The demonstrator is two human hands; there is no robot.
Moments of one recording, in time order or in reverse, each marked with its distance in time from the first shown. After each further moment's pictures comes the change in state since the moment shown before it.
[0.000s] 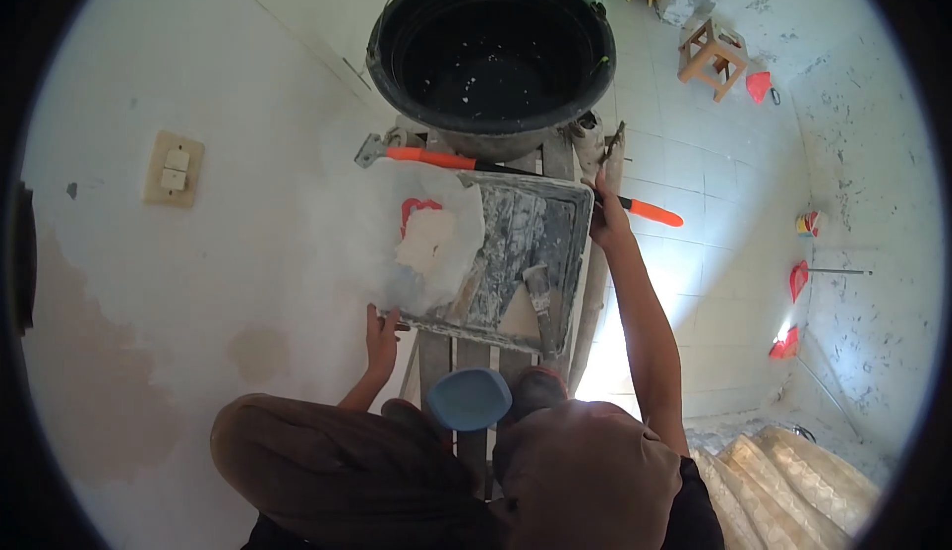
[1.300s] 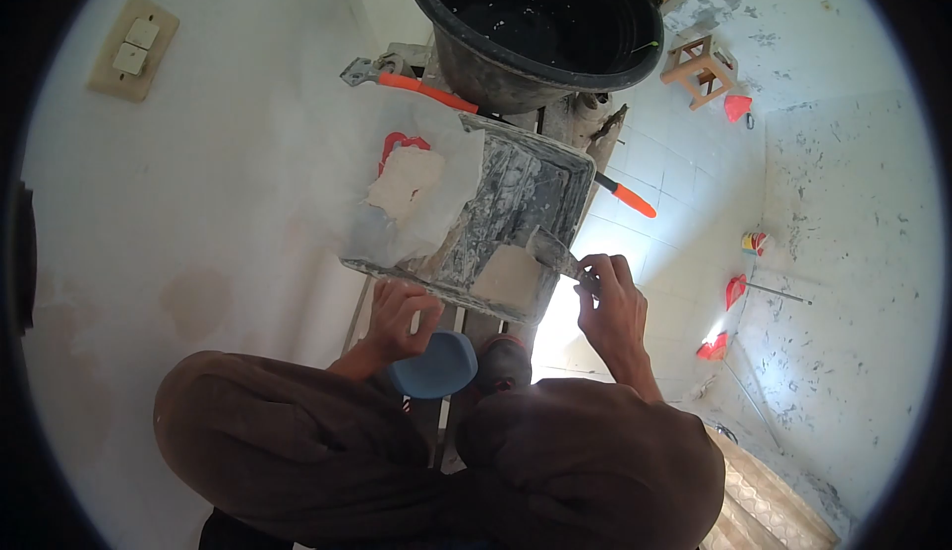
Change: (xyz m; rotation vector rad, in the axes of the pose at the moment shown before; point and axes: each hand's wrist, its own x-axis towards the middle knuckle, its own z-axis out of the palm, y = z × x) left_hand -0.060 0.058 0.042 0.205 -0.097 1.150; right_hand -0.250 0.017 0.042 -1.778 0.025 -0.742
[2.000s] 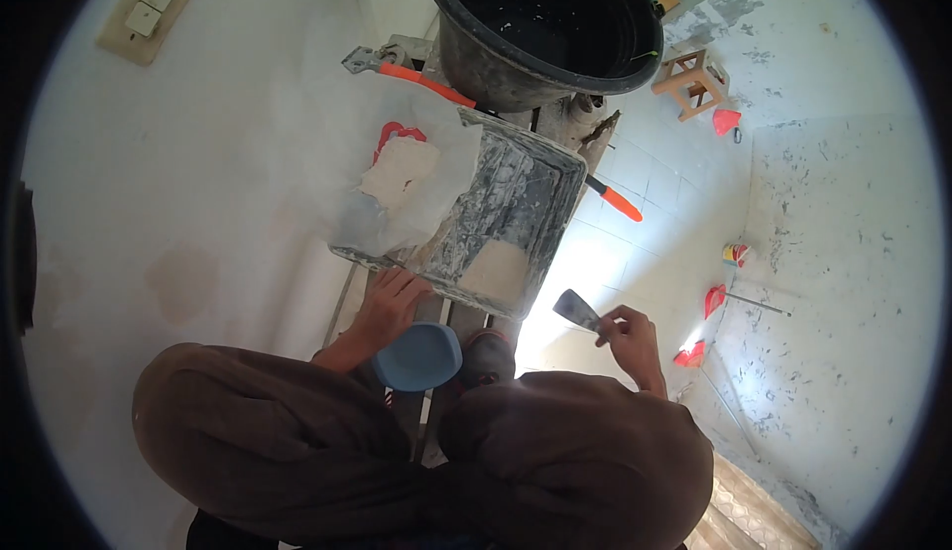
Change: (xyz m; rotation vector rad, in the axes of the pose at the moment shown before) left_hand -0.011 -0.011 0.010 0.024 -0.221 -0.085; right_hand -0.046 0.081 -0.029 0.465 -0.361 0.554
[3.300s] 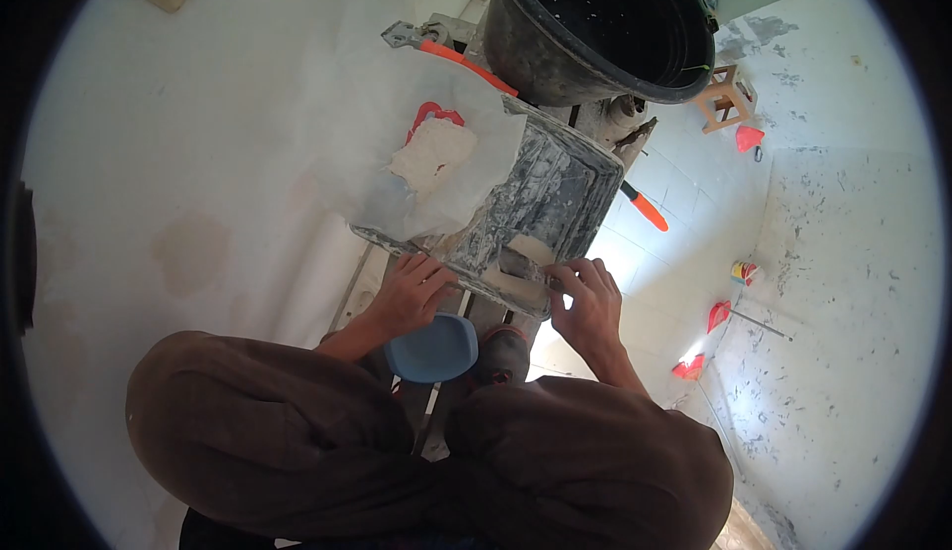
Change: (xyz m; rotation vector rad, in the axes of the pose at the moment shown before) left_hand 0.001 -0.001 -0.005 -0.063 -0.016 0.000; right_hand 0.037 -0.072 0.098 -0.638 0.298 -0.861
